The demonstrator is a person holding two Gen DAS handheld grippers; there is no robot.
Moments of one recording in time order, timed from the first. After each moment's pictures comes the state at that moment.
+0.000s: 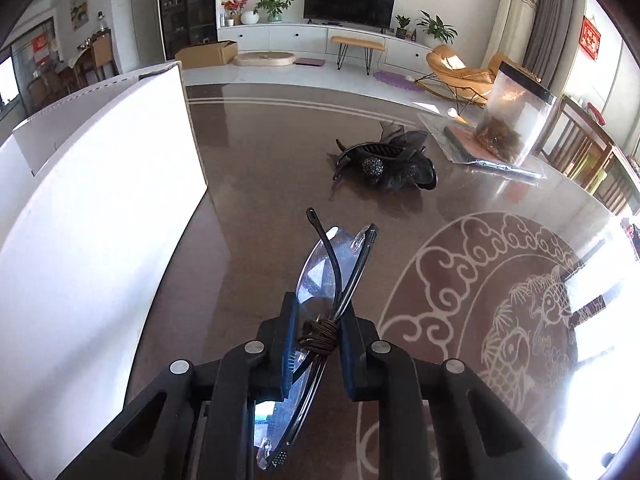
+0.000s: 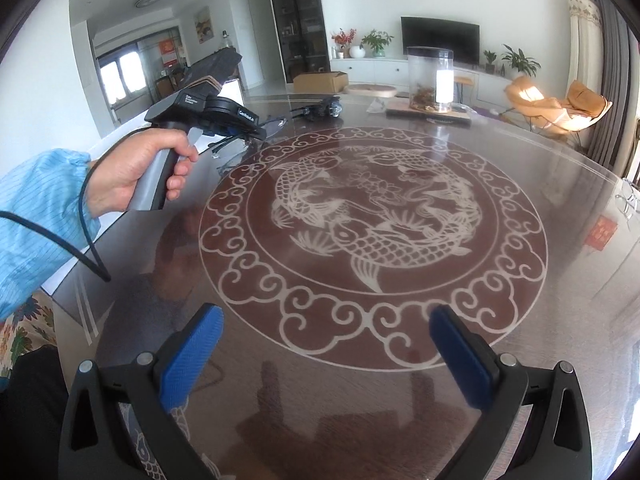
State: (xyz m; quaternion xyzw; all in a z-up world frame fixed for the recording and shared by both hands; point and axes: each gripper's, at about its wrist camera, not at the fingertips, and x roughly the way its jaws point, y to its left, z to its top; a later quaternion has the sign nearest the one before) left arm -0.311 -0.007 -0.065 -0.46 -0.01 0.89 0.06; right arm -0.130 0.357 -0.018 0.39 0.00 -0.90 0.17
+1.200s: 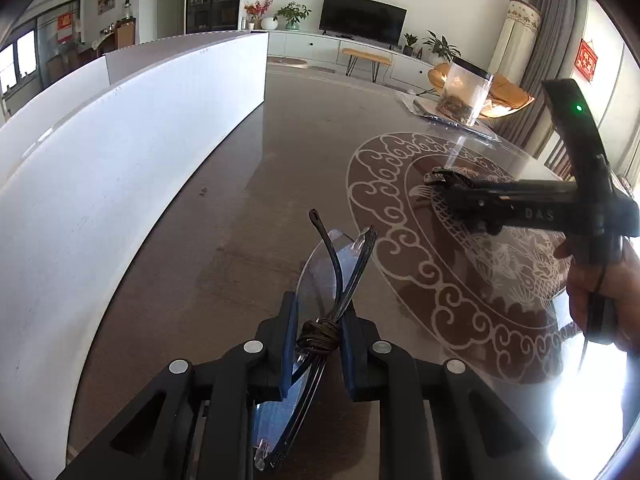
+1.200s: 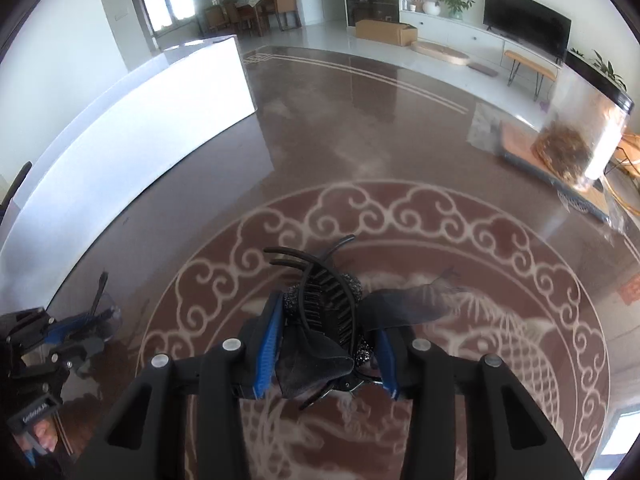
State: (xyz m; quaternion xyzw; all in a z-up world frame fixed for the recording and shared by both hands) left arm -0.143 -0.025 -0.068 -0.44 -0.05 0.89 0.05; right arm -0.343 0.282 -0.031 0.48 0.09 -0.84 0.26
